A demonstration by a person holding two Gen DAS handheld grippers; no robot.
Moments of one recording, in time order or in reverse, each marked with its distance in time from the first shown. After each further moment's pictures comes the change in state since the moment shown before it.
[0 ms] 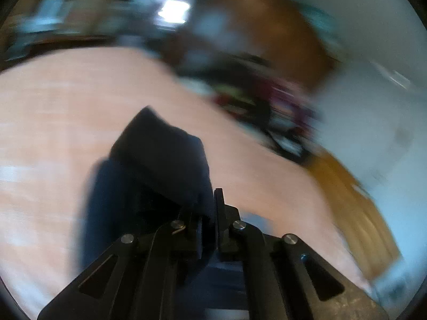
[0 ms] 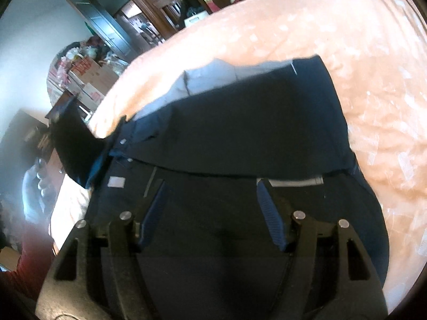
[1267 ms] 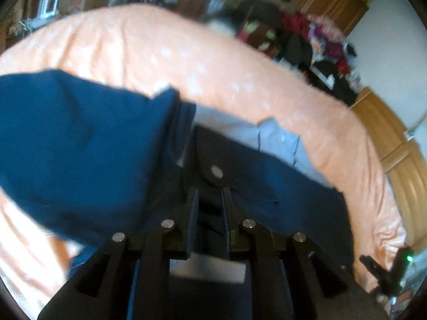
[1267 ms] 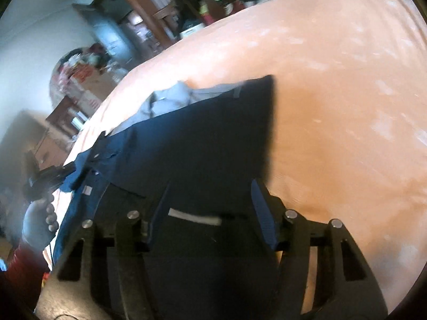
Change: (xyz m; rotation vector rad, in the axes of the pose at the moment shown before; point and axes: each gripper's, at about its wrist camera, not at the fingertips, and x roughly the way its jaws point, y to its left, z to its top) left arm 0.024 -0.011 -0.111 -0.050 0.148 0.482; right arm -0.003 -0.106 0.029 -0.045 -0.025 0.035
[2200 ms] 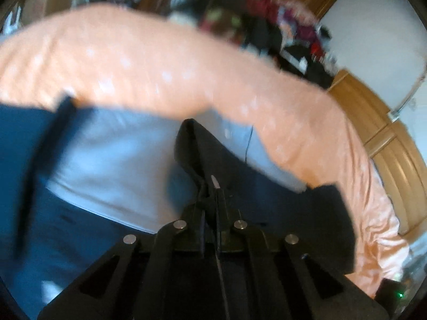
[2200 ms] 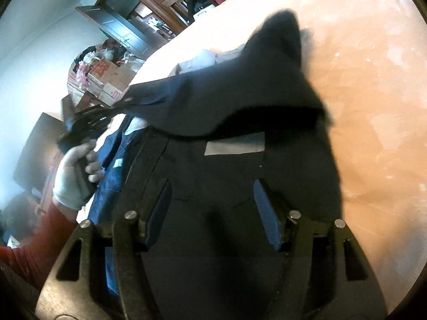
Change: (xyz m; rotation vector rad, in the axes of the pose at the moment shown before) left arm 0.066 -0.102 0.013 0.104 0.012 -0.095; right arm -0.036 0.015 -0.064 0.071 0.058 0.109
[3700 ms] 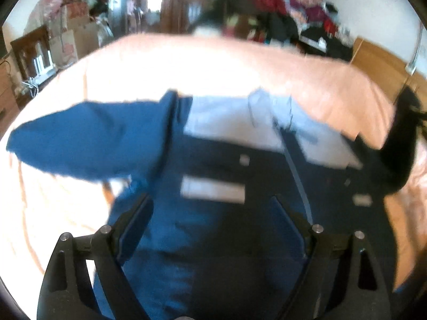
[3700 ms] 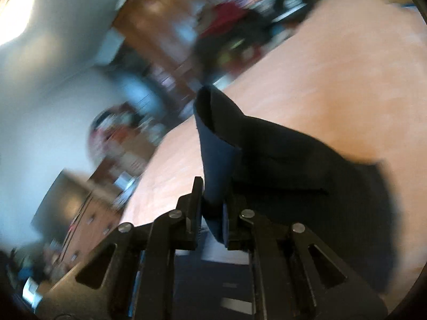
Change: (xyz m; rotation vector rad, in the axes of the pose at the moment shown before) left arm -0.146 0.028 -0.077 0.179 -0.008 0.254; right arm -0.044 0.027 0.204 0.007 -0.261 0.170
